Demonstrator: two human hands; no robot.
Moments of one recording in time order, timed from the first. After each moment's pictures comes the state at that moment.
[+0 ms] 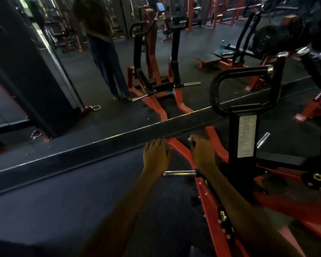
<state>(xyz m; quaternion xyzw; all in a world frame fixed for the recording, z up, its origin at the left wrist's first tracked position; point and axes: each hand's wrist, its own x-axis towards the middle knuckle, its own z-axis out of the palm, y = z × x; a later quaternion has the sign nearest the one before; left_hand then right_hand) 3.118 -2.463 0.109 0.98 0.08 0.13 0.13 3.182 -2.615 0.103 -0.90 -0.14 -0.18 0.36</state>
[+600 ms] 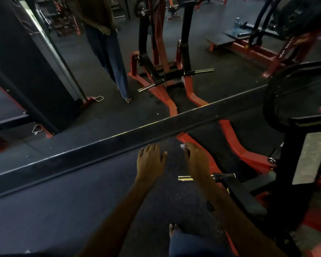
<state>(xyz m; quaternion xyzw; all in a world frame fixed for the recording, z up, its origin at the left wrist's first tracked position) 3.185 -2.315 0.061 0.98 0.13 0.05 0.13 3.254 -2.466 0.018 -0.90 -0.19 -0.13 0.37</state>
